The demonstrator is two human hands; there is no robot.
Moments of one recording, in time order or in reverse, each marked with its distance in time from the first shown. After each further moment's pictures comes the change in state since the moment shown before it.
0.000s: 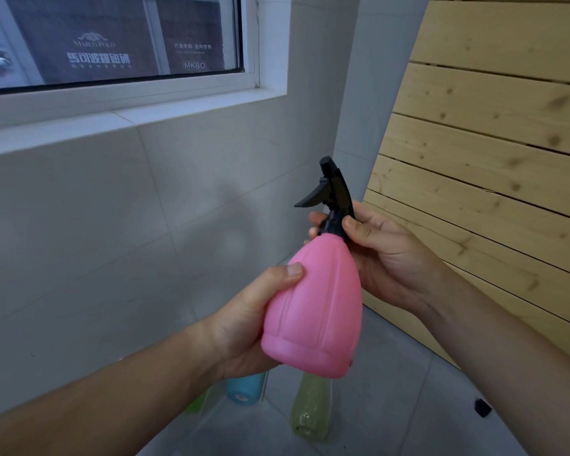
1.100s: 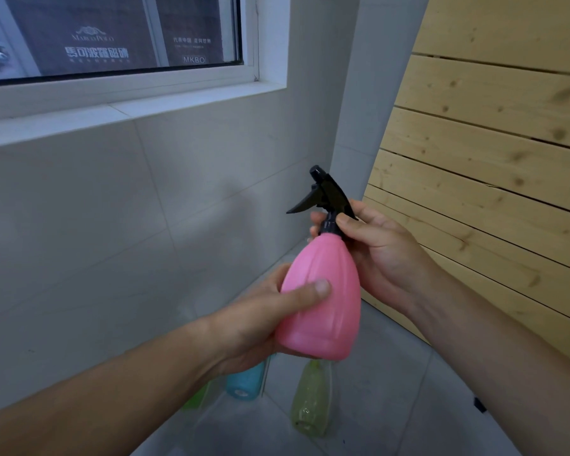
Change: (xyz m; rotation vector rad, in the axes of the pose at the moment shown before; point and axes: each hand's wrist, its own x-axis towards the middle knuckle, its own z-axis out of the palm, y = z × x) left_hand 0.011 -0.005 -0.003 0.199 0.190 0.045; right_hand 0.009 0.014 -0.001 -0.015 0.201 -0.009
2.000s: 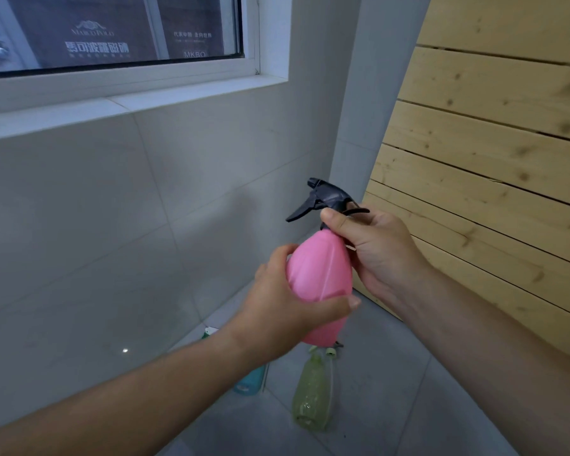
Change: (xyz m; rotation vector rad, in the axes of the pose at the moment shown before) left_hand 0.005 -0.006 0.017 0.576 0.365 0.230; right_hand 0.008 0.010 0.007 -0.254 0.347 -0.080
